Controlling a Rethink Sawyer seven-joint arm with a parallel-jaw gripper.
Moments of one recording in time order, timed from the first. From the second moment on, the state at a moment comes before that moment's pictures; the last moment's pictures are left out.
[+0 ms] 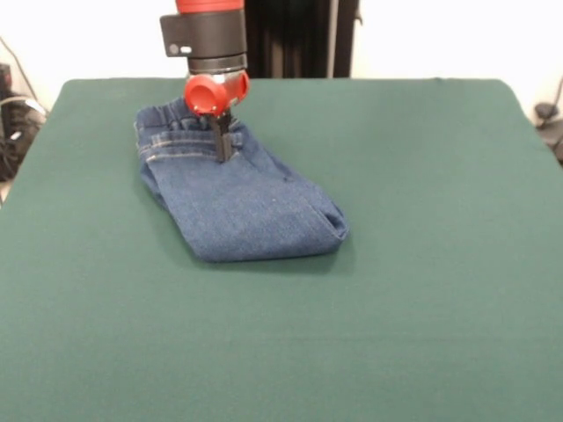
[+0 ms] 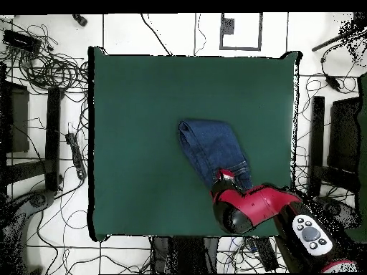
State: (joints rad) arm -0.66 -0.55 0.28 1.89 -1.13 0.01 1.05
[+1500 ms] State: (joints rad) arm -0.54 -0.54 0.16 1.83 -0.96 0.02 1.05
